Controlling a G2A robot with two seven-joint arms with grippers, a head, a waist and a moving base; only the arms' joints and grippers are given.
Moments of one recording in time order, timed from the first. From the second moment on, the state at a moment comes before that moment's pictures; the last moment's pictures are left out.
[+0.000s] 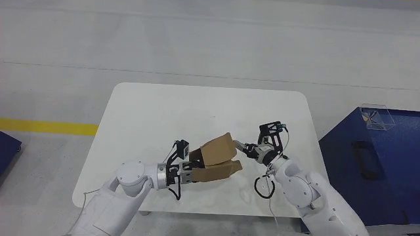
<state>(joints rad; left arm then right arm) 1.05 -1.20 -0.99 -1.34 -0.52 0.05 -1.01 -1.28 -1.02 1.14 -1.74 -0.70 0.02 0.34</state>
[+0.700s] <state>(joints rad) 1.05 -1.20 -1.02 -1.32 -0.57 0.08 -0.99 -1.29 -1.06 1.04 -1.81 -0.86 0.08 0.38</state>
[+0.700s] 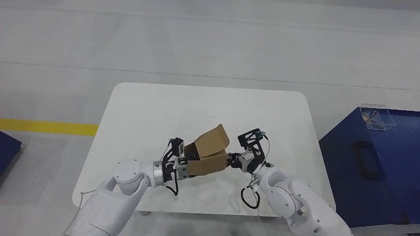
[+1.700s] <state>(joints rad) 1.02 -1.21 -1.02 -1.21 -0.82 0.08 -1.23 -1.37 -1.05 1.27 -1.86 -0.71 -0.01 0.43</state>
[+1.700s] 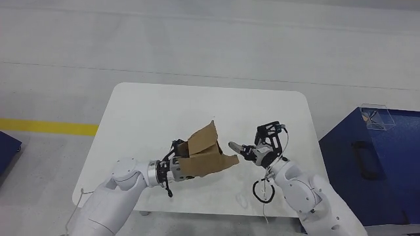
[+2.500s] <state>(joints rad) 0.97 -1.24 -0.98 -1.13 -0.79 0.03 -1.25 -1.37 -1.04 1.35 -1.77 -0.30 -0.32 0.72</state>
